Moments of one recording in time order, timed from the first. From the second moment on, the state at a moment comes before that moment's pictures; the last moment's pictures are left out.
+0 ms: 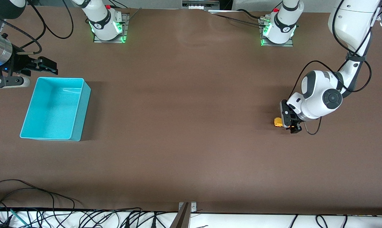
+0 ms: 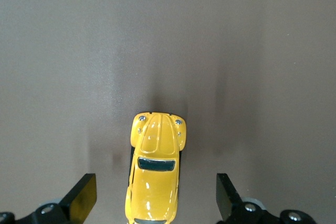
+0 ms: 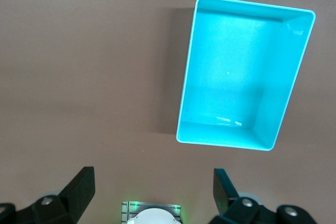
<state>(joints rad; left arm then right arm) 0.05 0.45 -0.09 -2.08 0.03 2.46 1.47 0.09 0.03 -0.05 -1.63 -0.03 1.48 -0.04</state>
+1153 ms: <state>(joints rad) 0.07 0.49 -0.09 -2.08 0.06 2.50 1.49 0.09 0.03 -0.05 -1.63 -0.03 1.48 -0.04</state>
